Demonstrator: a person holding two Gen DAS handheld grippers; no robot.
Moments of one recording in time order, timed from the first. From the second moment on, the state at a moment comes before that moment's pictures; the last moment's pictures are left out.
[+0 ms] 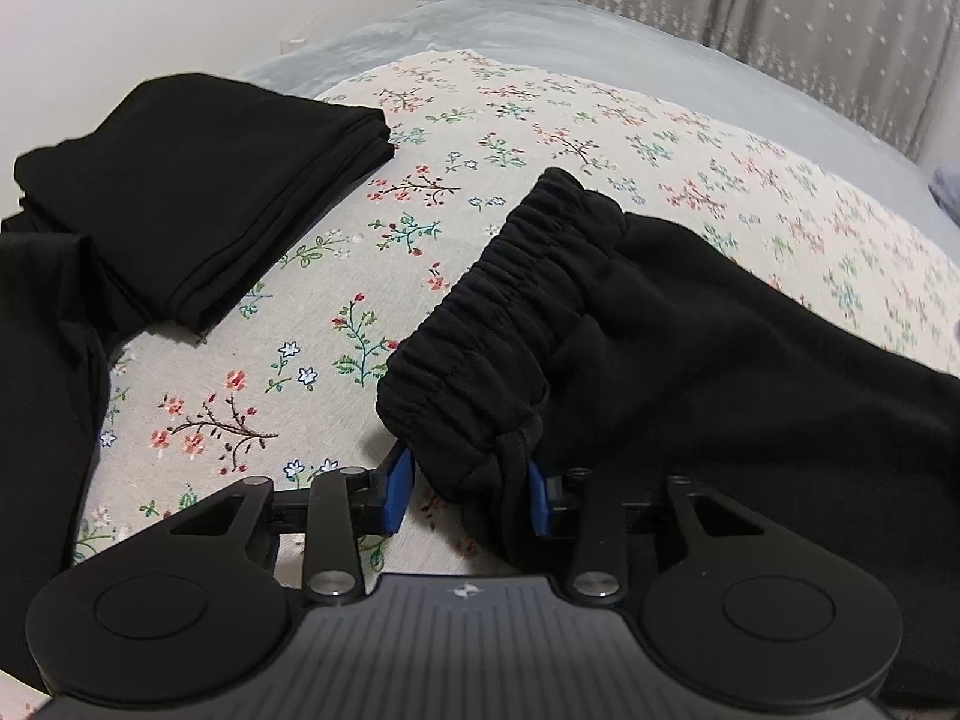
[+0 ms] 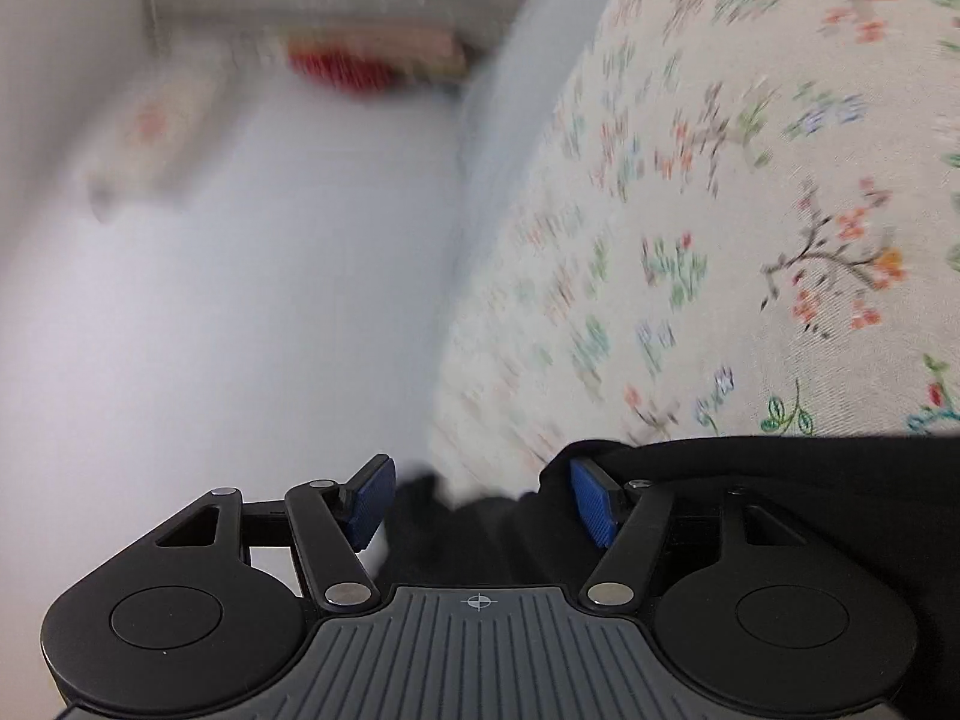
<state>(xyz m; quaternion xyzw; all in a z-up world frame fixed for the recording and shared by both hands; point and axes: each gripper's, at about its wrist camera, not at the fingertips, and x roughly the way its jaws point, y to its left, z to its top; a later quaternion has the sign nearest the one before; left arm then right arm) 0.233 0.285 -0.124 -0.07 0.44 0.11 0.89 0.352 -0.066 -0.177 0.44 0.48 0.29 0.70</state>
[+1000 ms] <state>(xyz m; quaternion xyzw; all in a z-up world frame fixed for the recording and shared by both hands) 0.218 0.260 -0.129 0.09 0.43 0.09 0.89 0.352 -0.072 -0.163 0.41 0.44 0.22 0.77</state>
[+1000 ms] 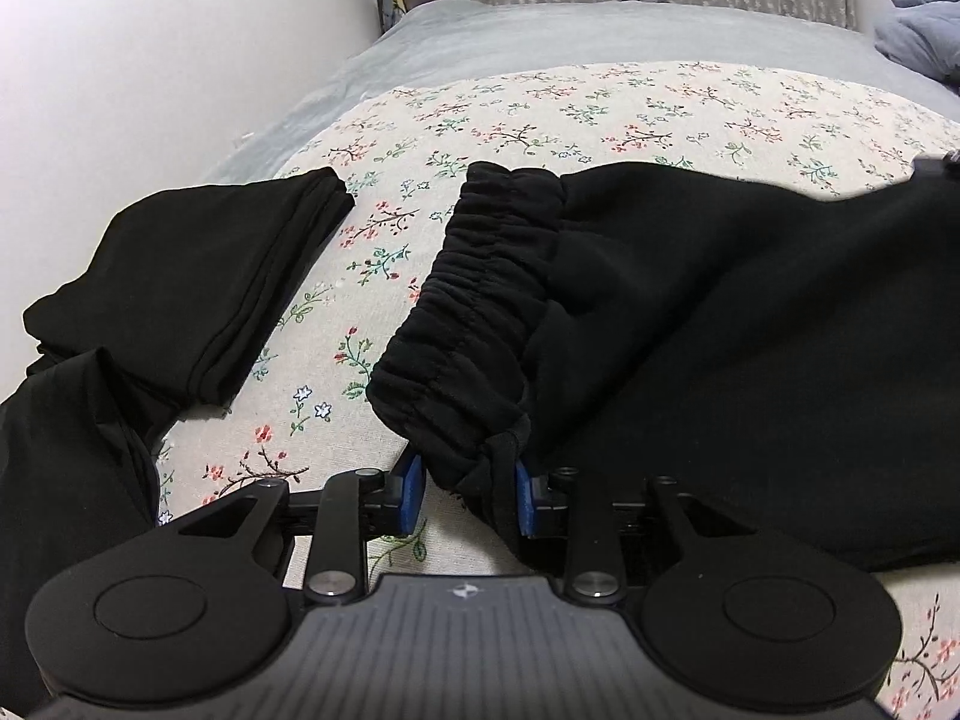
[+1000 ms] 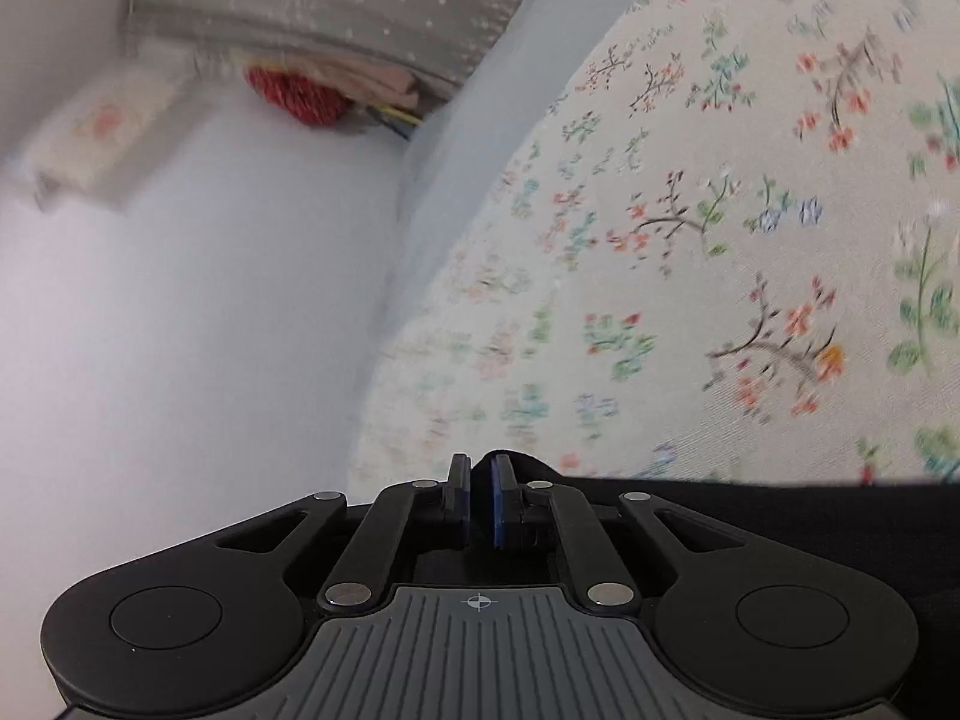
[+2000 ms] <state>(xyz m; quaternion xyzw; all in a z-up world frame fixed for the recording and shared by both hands) 0.269 0.248 -0.124 0.10 0.42 0.06 0.90 0.365 -0.069 -0.180 0.39 0.43 0.15 0.80</state>
